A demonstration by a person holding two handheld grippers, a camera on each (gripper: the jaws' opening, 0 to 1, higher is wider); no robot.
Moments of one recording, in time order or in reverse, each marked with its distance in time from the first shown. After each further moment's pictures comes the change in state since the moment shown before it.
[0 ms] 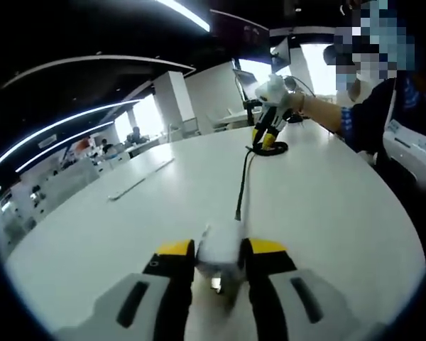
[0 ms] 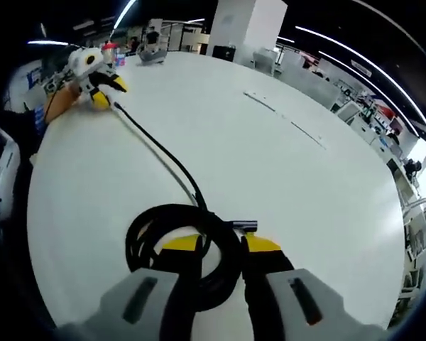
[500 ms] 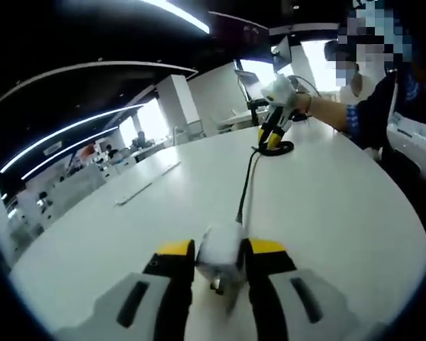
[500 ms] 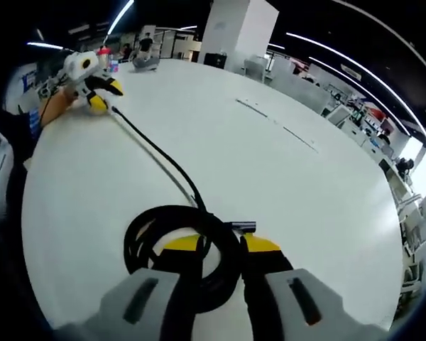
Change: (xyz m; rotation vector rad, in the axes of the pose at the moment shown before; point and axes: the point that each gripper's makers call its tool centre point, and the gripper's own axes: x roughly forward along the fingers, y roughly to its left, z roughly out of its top) left arm -0.001 0.004 0.001 0.048 -0.009 0.039; right arm 0.000 0.001 0.000 0.024 -0.059 -0.058
